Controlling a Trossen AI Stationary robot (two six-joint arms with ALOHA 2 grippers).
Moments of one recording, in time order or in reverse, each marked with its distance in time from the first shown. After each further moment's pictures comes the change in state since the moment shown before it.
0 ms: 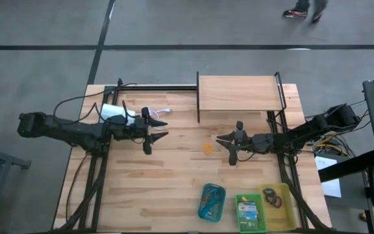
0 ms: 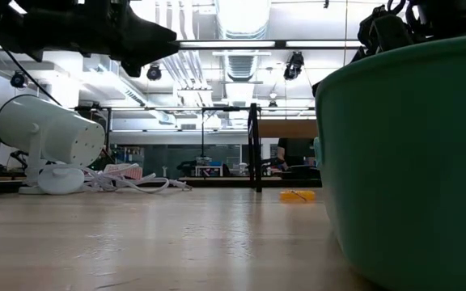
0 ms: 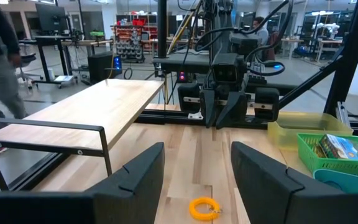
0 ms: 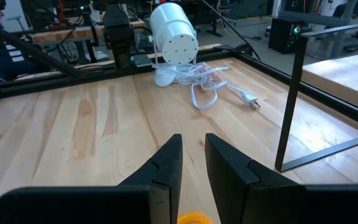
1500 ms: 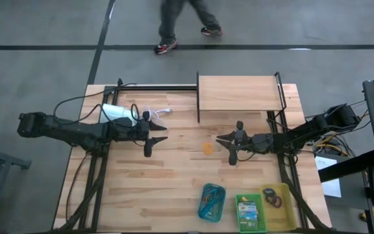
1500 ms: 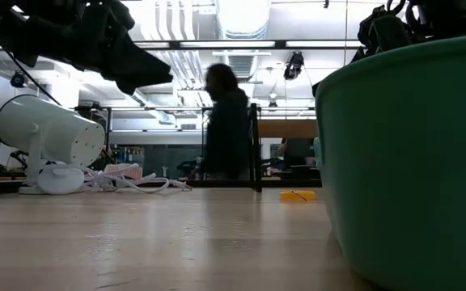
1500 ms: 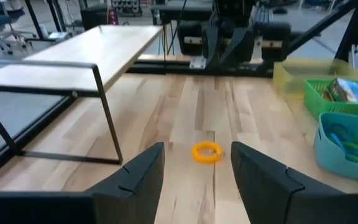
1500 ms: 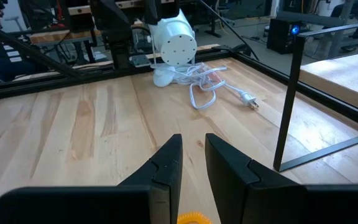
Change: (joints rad) left arm 0.000 0.000 -0.003 -0.198 0.000 -0.001; right arm 0.000 0.000 0.000 0.000 0.007 0.001
